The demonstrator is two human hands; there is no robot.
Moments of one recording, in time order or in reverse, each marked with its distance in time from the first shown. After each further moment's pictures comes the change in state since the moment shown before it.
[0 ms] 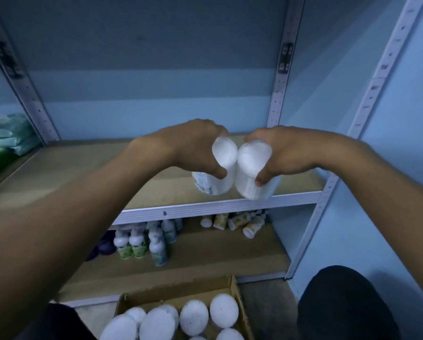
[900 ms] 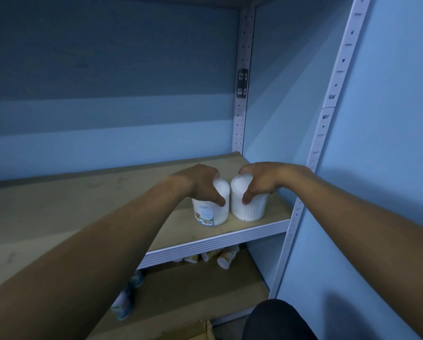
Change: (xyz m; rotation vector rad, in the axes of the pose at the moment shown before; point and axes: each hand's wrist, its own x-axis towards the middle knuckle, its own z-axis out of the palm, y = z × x) left_hand 0.154 0.021 0.080 -0.079 -0.194 -0.047; right_hand 0.099 0.116 0.027 0.126 -0.185 0.253
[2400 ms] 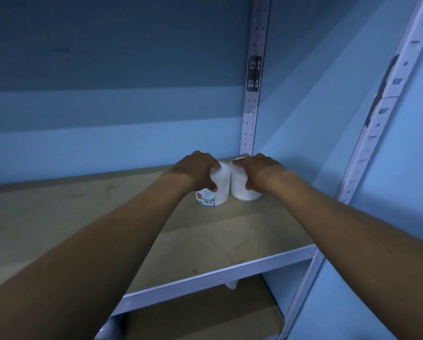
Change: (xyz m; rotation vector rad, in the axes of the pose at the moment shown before) left_hand 0.088 -0.048 0.005 -0.100 0.177 -0.049; right_hand 0.109 -0.006 0.010 -0.218 0.315 -0.066
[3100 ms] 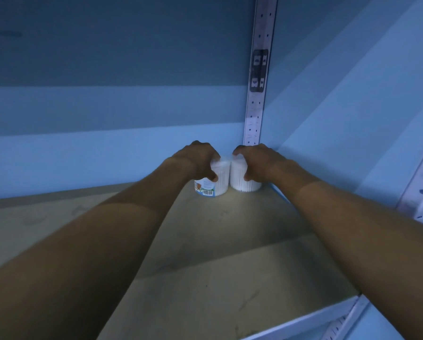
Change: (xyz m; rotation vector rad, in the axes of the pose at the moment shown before) left_hand 0.122 -0.028 0.014 0.048 0.062 0.032; right_hand 0.124 0.039 0.022 0.111 0.133 -0.009
